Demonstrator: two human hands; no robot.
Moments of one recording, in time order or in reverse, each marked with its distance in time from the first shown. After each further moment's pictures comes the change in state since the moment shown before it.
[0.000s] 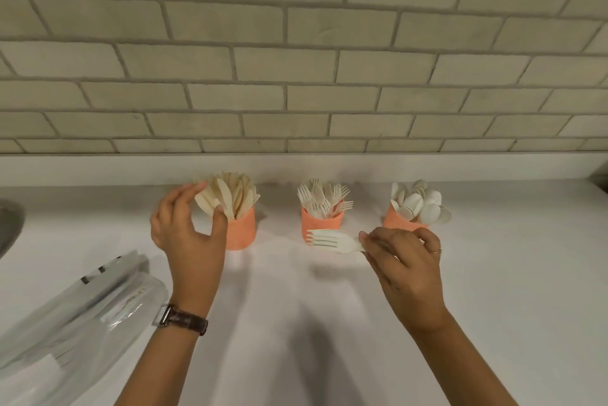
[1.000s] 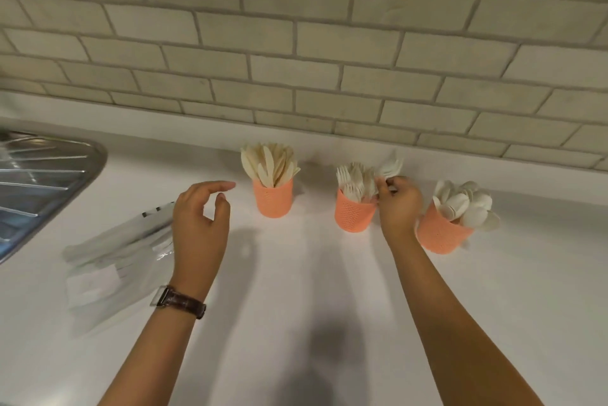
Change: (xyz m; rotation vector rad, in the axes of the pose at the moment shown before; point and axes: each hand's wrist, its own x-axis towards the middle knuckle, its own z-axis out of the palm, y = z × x) left_hand -0.033 0.007 -0.057 -0.012 -0.062 -0.090; right_hand 0.038 0.020 0.119 0.579 -0.246 0.979
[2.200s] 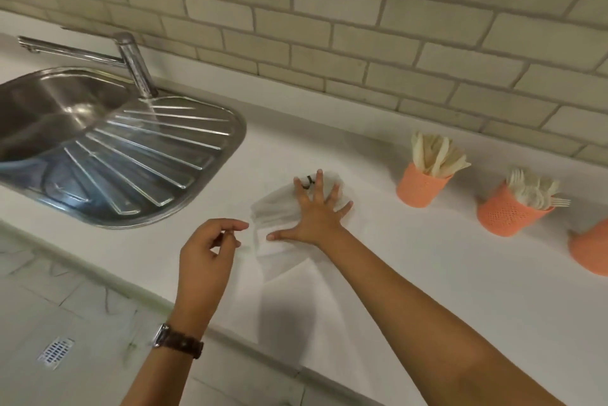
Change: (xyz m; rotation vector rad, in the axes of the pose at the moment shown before) left_hand -0.012 -0.168 -0.256 -0.048 -0.031 -0.308; right_hand -0.260 -0.150 0.295 -0.745 -1.009 -0.285
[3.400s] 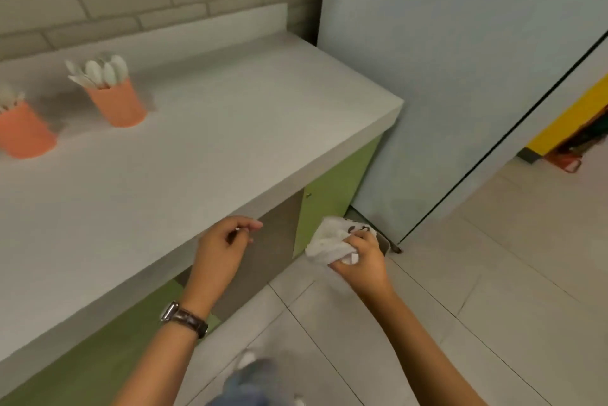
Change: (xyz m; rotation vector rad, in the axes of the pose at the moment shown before) left_hand -0.475 0.185 0.329 -0.144 -1.261 0.210; right_hand -0.689 0.401 0.094 0.740 0.907 0.953
